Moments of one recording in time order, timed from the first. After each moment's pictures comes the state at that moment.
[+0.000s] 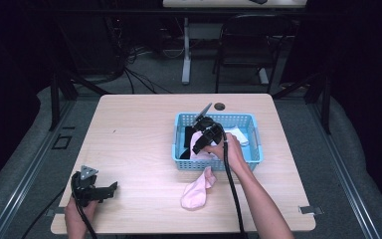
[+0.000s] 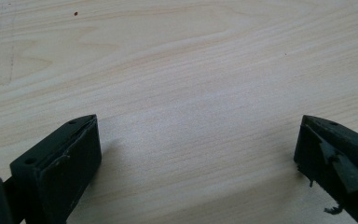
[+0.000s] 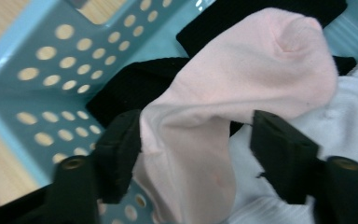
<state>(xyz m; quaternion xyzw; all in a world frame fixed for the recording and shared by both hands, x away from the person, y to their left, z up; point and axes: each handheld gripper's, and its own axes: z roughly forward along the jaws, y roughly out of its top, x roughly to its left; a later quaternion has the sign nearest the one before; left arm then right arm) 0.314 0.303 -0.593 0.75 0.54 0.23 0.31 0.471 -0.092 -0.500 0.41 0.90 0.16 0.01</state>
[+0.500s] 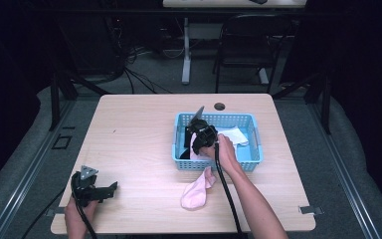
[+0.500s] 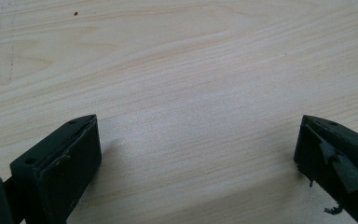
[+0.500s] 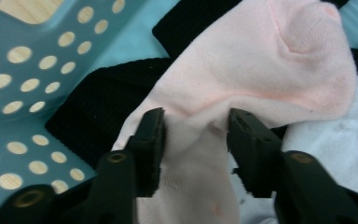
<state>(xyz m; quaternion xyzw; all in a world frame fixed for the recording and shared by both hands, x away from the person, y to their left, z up) 0.314 0.303 -0.593 0.75 0.54 0.23 0.31 0.483 -0.076 -0.521 0.43 0.90 0.11 0.03</state>
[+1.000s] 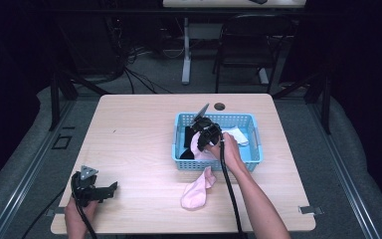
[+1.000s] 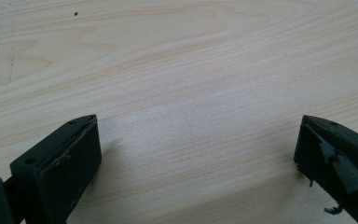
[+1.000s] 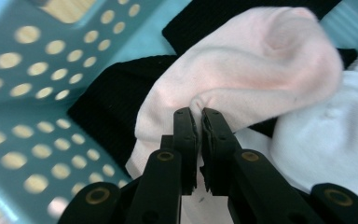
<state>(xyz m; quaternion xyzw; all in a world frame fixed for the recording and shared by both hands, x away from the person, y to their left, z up) 0.314 0.303 -0.593 0.75 0.54 0.23 0.31 0.474 -0.089 -0.500 0.42 0.90 0.14 0.02</state>
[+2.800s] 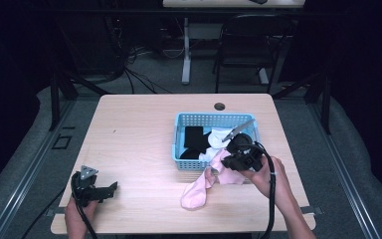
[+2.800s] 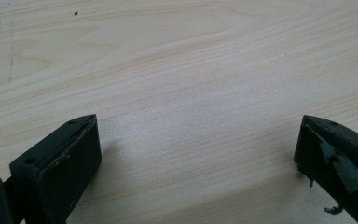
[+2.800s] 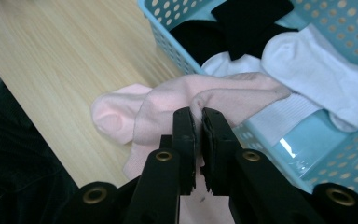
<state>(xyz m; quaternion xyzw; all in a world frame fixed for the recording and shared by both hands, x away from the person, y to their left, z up) 0.314 0.303 -0.593 0.75 0.54 0.23 0.31 0.323 -0.165 -0.407 0.36 0.90 0.24 0.09</state>
